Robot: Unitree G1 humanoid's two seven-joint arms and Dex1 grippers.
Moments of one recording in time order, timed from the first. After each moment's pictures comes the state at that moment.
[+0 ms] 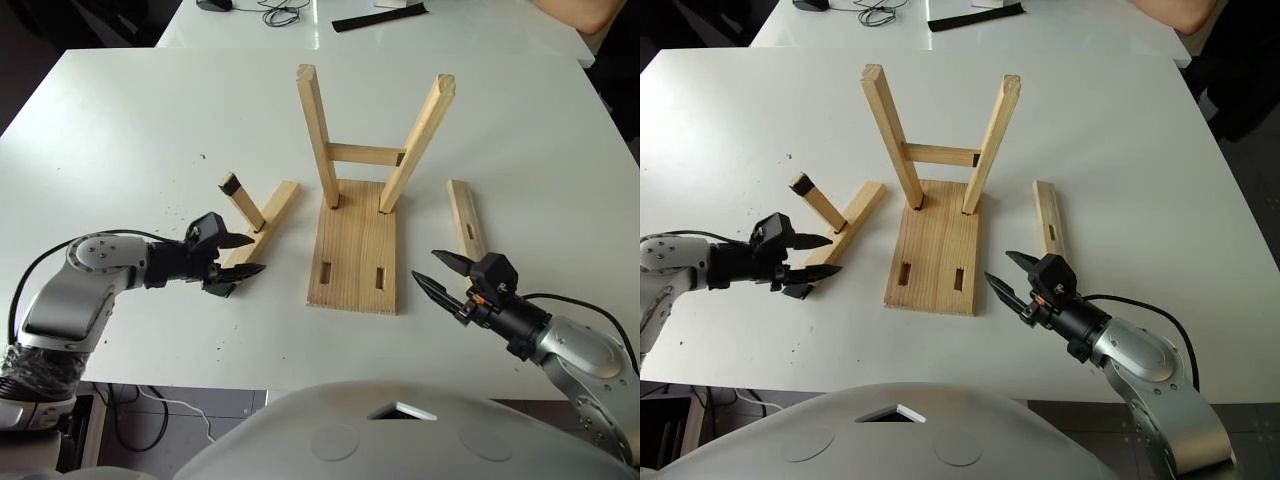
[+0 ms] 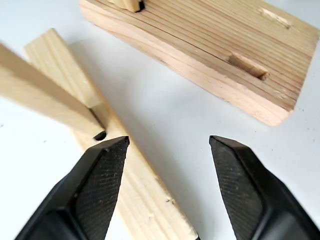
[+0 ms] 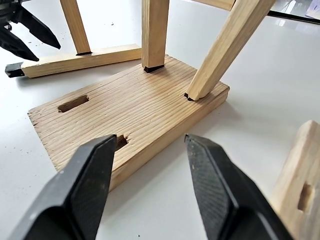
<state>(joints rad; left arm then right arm) 0.08 0.95 0.05 -0.28 -0.46 0.59 -1.05 0.59 -0.59 -0.01 -0.85 0.37 0.49 0.51</state>
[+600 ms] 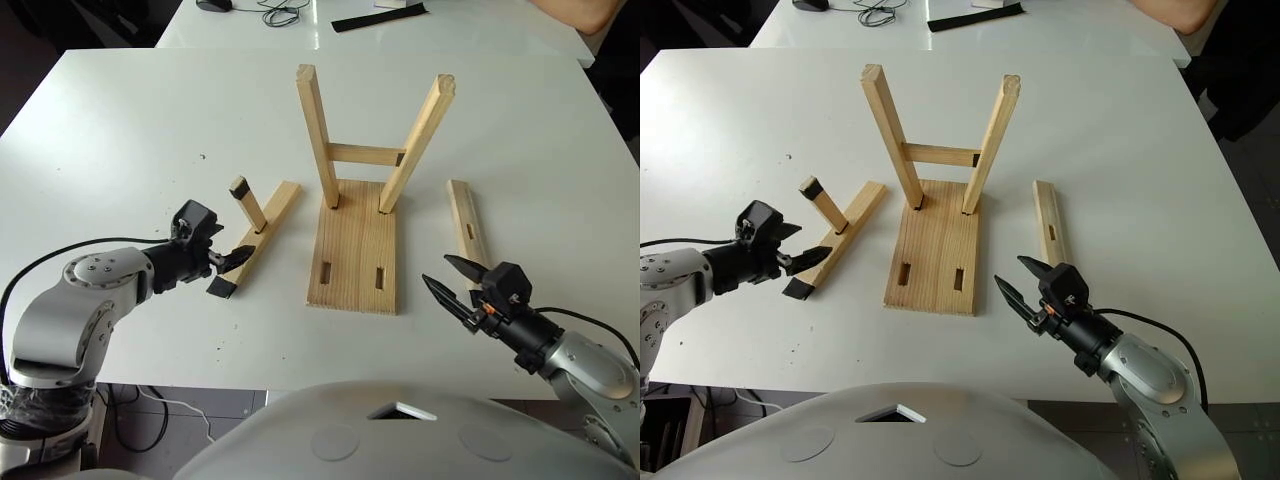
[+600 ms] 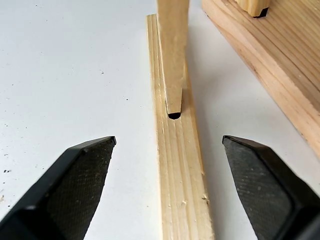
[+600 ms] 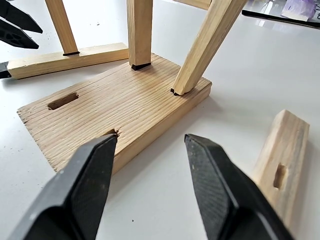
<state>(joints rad) 0.17 0.74 0.19 -0.63 -0.50 1.08 -0.53 0.68 -0.56 -0.06 -0.88 0.34 0.44 0.51</state>
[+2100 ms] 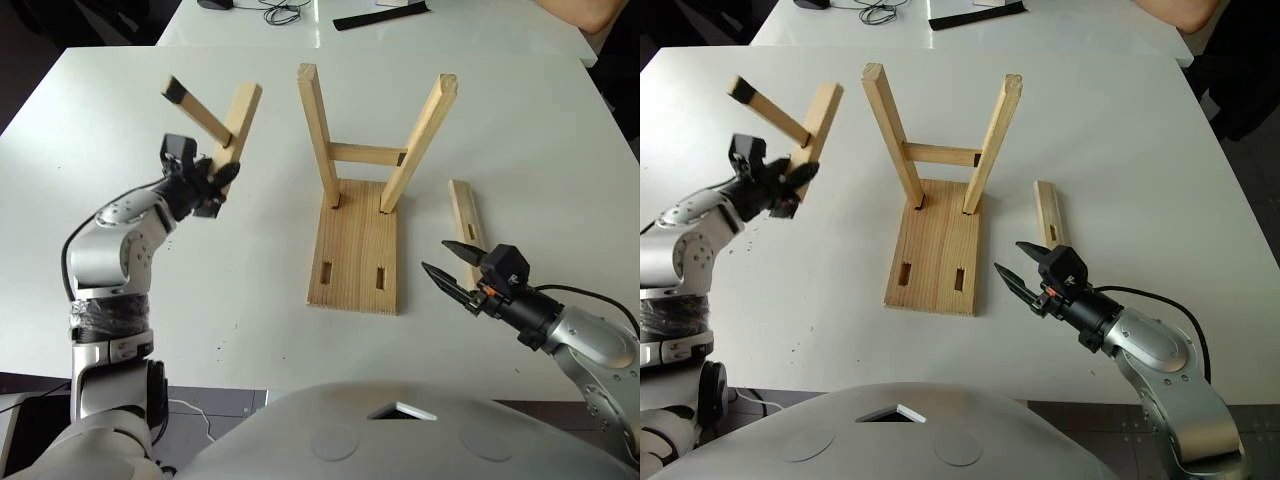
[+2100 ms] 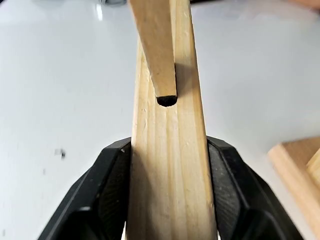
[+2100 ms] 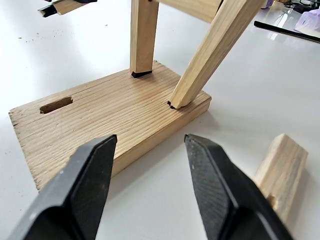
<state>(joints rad) -0.33 0.52 0.26 -0.07 -0.53 0.69 -0.53 0.52 -0.59 -0.13 -0.81 0.47 0.48 0.58</state>
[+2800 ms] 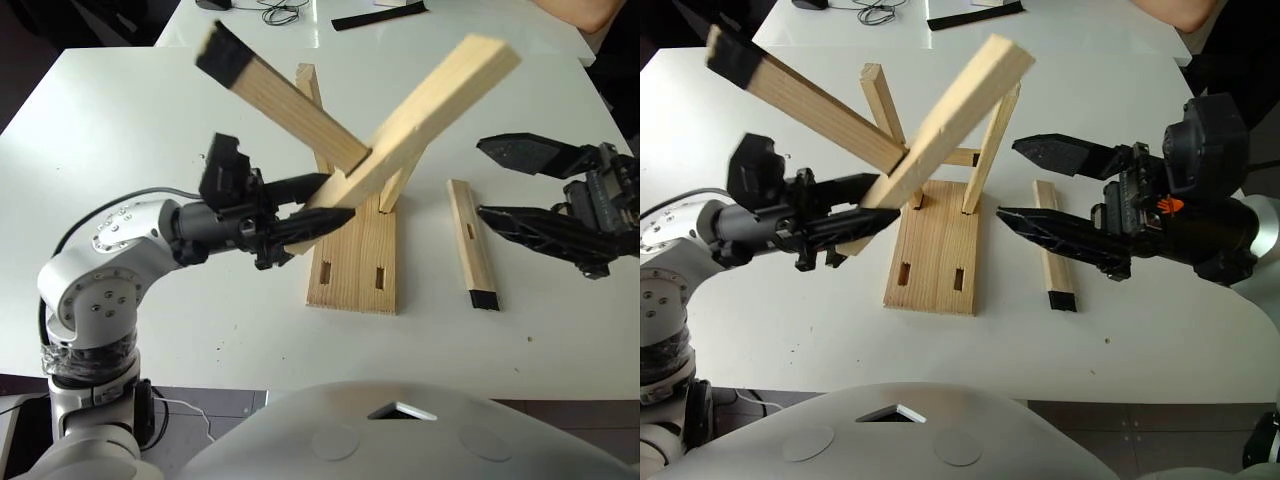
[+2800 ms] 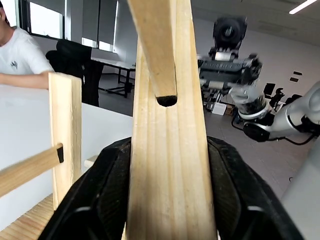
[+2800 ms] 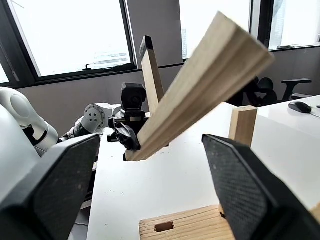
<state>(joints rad) -0.10 0.60 0.14 -0.63 -1.04 0.78 -0.89 -0.04 -1.03 -0.43 -0.66 1.54 0.73 0.74</state>
